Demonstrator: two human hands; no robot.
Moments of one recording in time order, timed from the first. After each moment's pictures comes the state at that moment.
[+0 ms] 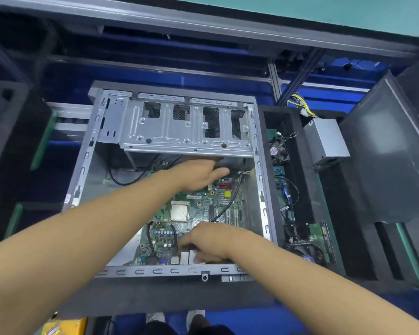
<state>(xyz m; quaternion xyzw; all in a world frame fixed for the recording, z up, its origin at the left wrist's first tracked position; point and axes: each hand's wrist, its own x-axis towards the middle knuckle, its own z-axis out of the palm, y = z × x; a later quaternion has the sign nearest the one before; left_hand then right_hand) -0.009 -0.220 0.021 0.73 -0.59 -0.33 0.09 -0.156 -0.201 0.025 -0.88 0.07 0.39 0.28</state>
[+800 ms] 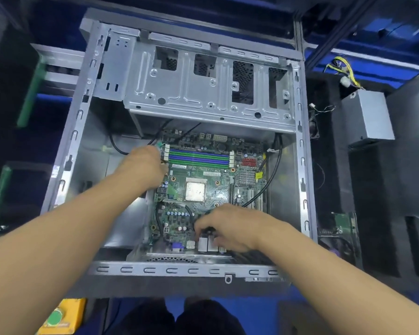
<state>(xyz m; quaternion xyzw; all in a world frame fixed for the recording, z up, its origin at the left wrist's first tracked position) 0.045 -0.134 -0.024 0.89 -0.31 -0.34 -0.02 -0.155 -0.208 0.011 -0.84 0.13 0.42 0.31</state>
